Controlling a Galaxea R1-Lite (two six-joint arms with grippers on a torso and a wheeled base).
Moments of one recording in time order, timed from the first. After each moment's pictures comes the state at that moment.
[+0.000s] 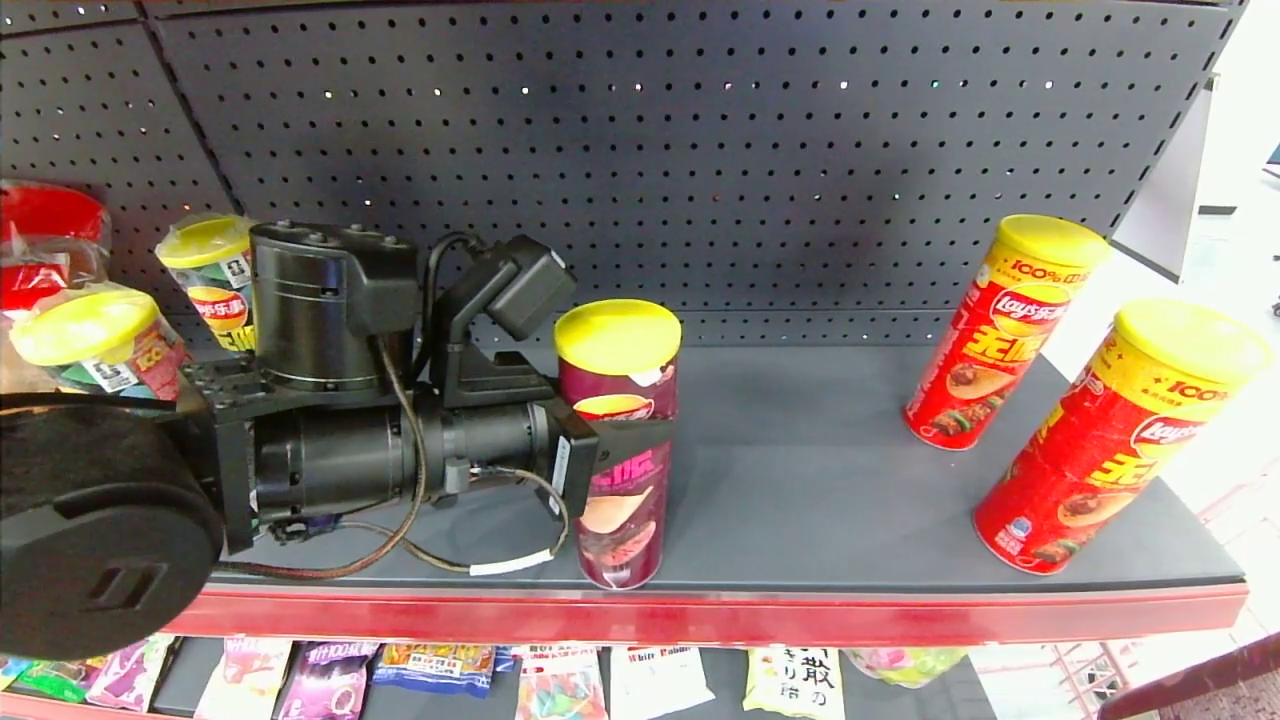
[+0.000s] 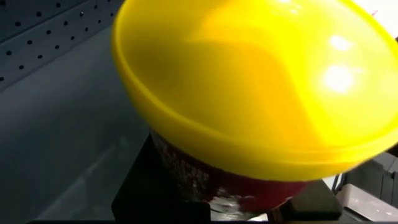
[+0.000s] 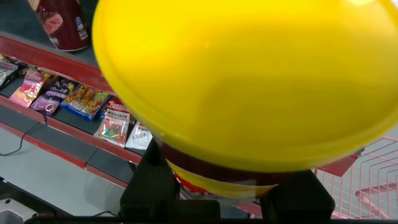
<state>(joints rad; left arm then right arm) -0.66 1.65 -0.89 -0.46 -0.34 0.03 0.22 0.38 -0.36 0.11 0.14 -0.09</state>
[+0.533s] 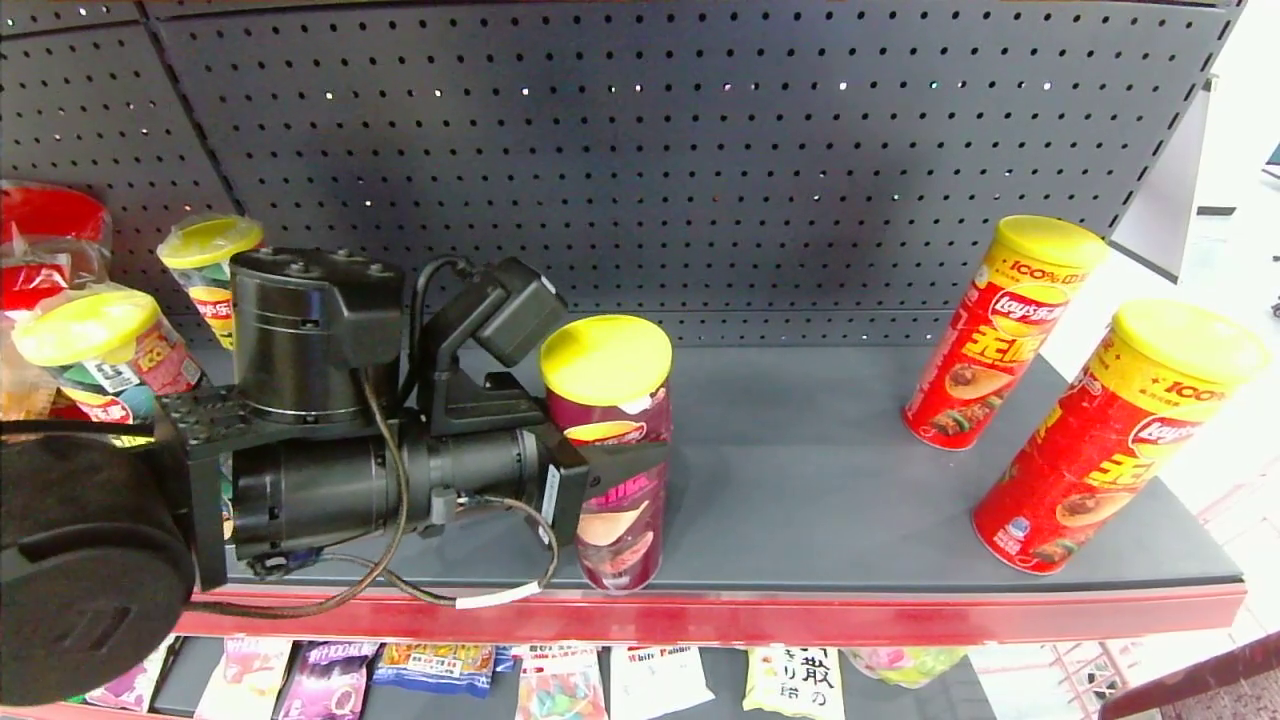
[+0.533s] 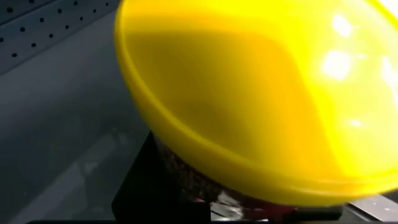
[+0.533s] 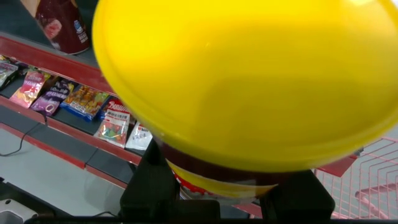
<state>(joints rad) -0.67 1.62 -0.82 -0.47 -0.33 0.03 0.22 0.39 -0.37 0.11 0.14 -0.09</state>
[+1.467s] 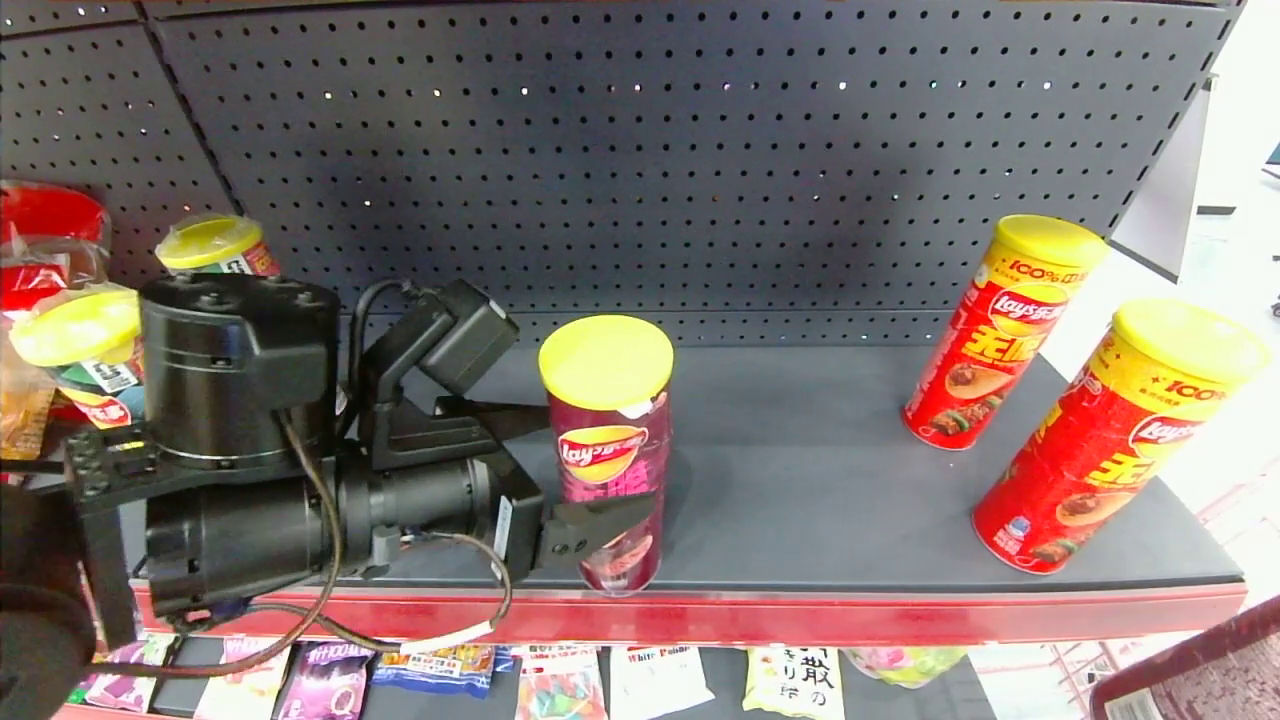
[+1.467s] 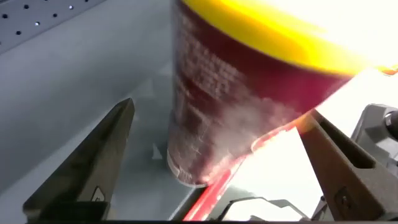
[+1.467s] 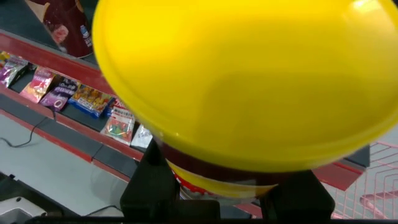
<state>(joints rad) -0.67 1.51 -0.73 -0.46 -0.26 0.02 0.25 0.48 -0.42 0.10 0.15 -0.10</state>
